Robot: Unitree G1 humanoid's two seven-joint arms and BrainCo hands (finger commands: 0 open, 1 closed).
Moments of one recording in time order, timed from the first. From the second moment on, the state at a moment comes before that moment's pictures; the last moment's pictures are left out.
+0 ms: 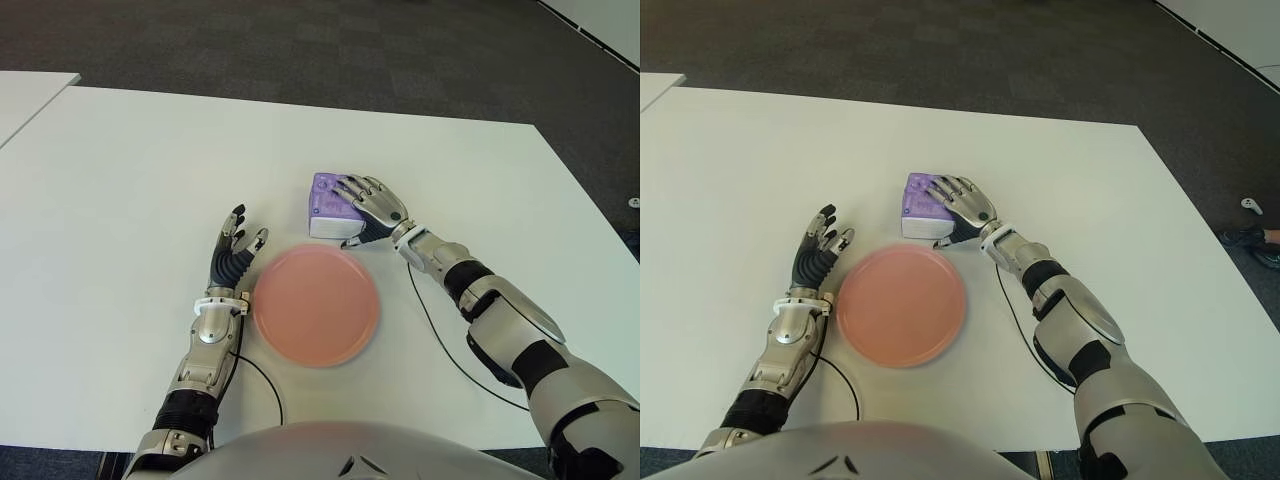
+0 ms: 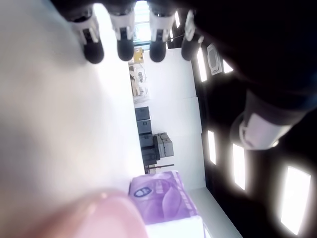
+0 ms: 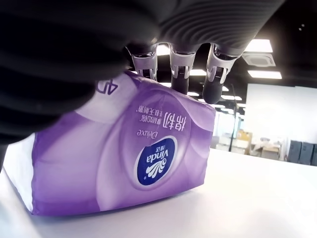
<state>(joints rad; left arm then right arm) 0.03 -0.01 -0.02 0.37 0.16 -0.39 0.17 -0.79 -0.41 0.85 1.14 -0.99 -0.37 -0.67</state>
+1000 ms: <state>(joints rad) 0.06 -0.02 -0.03 0.32 0.17 -0.35 0.17 -0.76 -0.38 0.83 1.16 -0.96 -0.29 -0.81</state>
